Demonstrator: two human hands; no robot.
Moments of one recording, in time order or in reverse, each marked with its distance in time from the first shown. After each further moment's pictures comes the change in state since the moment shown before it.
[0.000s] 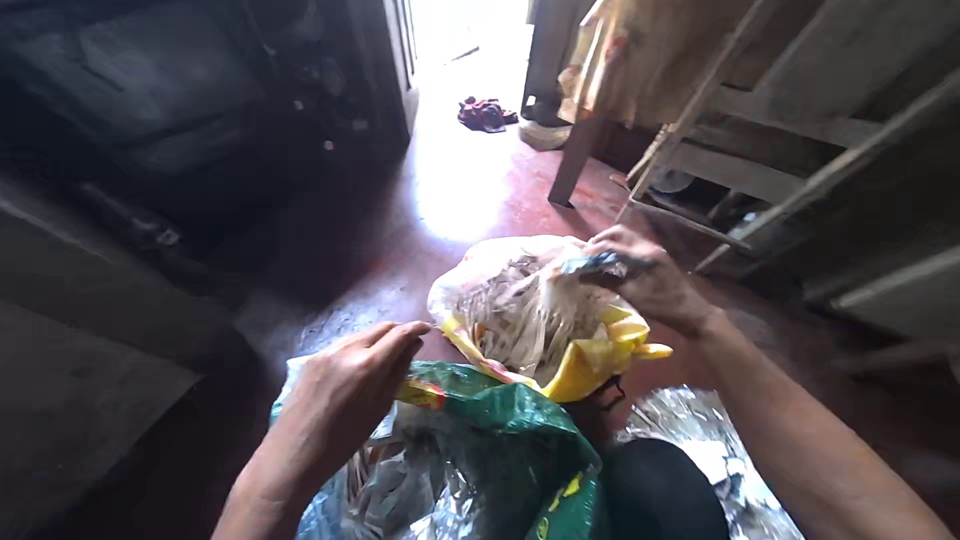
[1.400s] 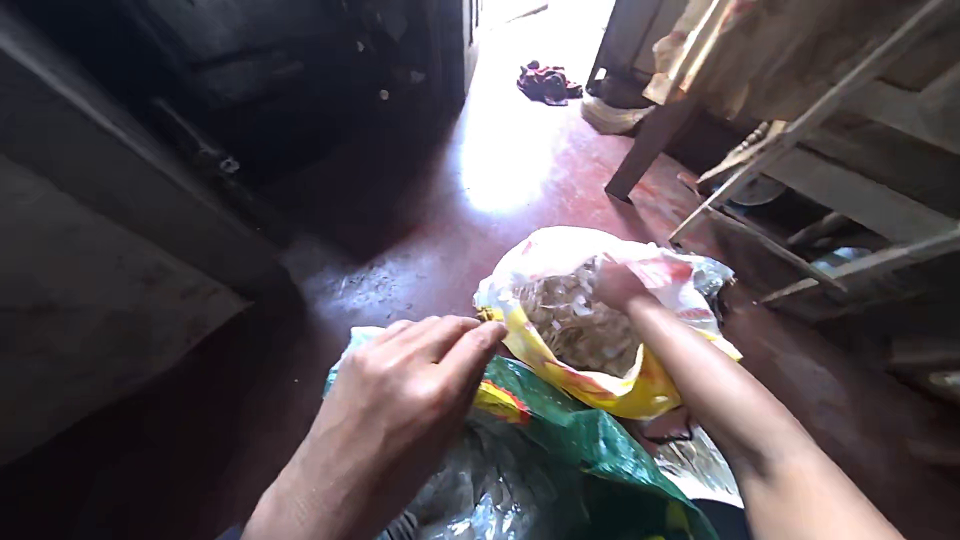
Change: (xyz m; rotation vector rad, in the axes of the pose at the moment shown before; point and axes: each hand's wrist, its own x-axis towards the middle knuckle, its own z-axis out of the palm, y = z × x) left_hand -0.001 0.004 -0.019 0.038 0.083 -0.003; right_hand 0.061 0.105 0.153 -0.495 -0.726 0.772
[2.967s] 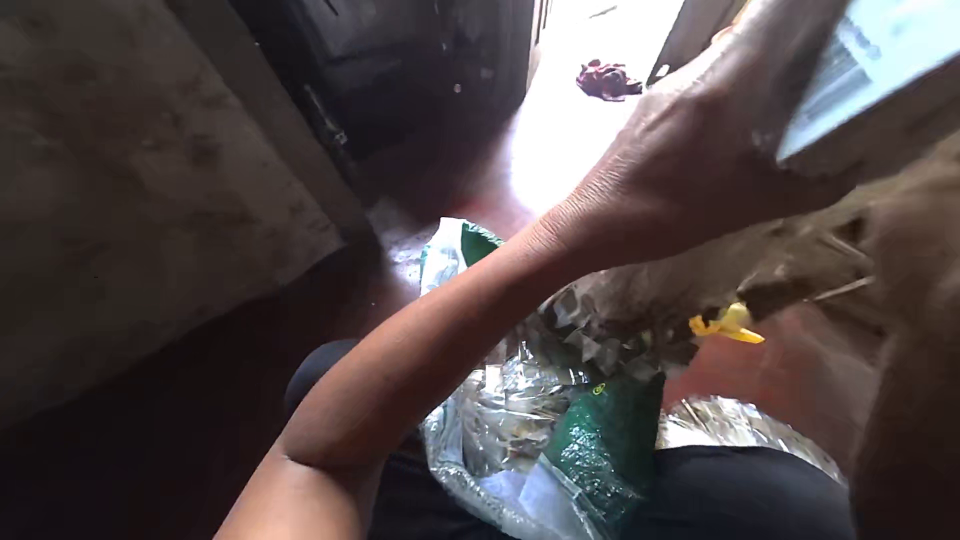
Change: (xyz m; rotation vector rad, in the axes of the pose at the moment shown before) left_hand 0.095 0.125 -0.050 -0.665 0.332 0.149; right_hand -0.239 0.036 -0.101 1.060 0.946 -1.098
